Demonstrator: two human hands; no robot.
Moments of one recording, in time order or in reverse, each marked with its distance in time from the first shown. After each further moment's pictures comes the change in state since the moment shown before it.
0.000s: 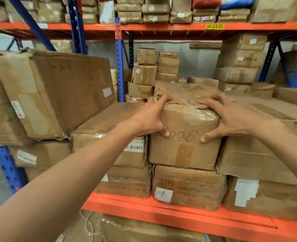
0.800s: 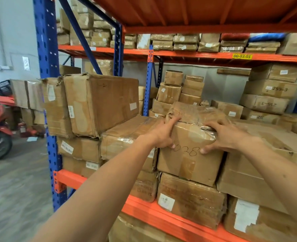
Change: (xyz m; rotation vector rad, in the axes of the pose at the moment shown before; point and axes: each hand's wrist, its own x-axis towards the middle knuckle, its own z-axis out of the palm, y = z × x) left_hand -0.030 0.037 0.002 -0.070 -0.015 -0.218; right_hand 0.000 -0.011 -0.021 0.042 -0.168 0.109
